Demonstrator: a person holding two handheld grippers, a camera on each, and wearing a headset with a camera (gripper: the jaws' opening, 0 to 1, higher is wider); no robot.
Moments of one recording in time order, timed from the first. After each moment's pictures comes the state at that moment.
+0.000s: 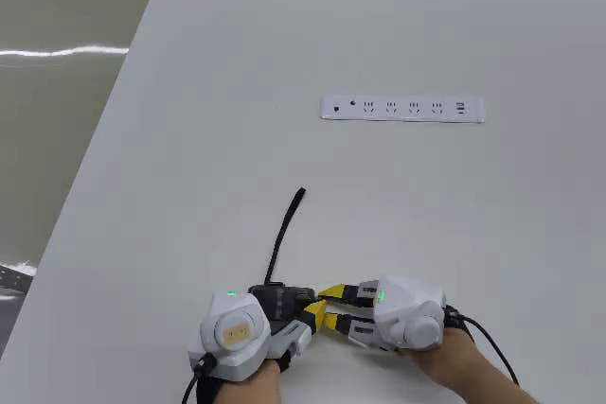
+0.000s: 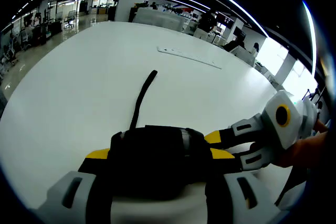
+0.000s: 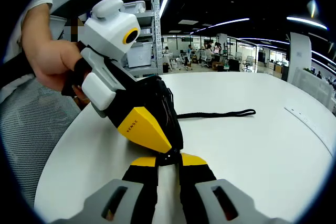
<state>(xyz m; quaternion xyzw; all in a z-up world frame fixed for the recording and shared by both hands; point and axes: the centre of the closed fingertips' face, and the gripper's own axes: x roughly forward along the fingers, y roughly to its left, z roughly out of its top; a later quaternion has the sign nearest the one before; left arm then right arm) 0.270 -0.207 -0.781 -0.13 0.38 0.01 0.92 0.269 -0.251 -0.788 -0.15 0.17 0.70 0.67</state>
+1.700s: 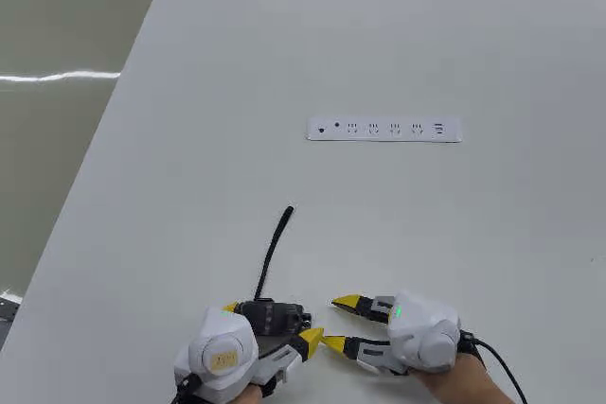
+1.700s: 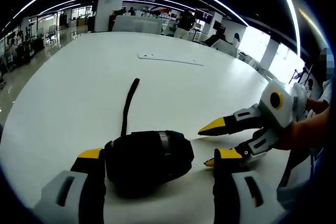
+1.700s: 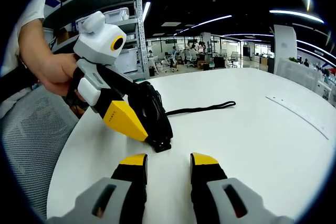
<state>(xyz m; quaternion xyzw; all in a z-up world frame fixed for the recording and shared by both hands) 0.267 -0.218 -0.764 -0.08 0.36 -0.06 0.93 0.275 -0.288 -0.775 -0.12 0.19 0.66 0.72</state>
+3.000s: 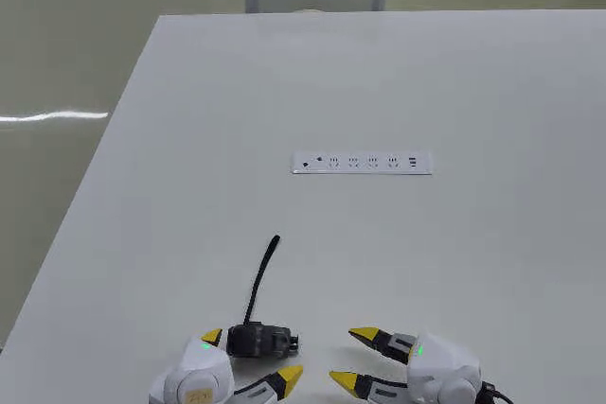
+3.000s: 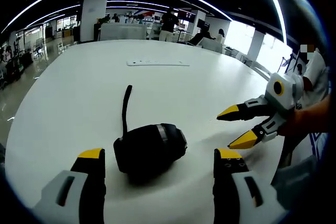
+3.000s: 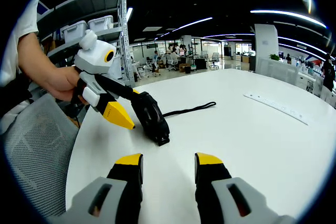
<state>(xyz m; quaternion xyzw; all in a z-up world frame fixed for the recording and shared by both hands) 0.247 -0.211 -0.744 -0.05 0.34 -0.11 0.93 0.263 -0.331 -0.745 -0.09 0.20 0.60 0.77</state>
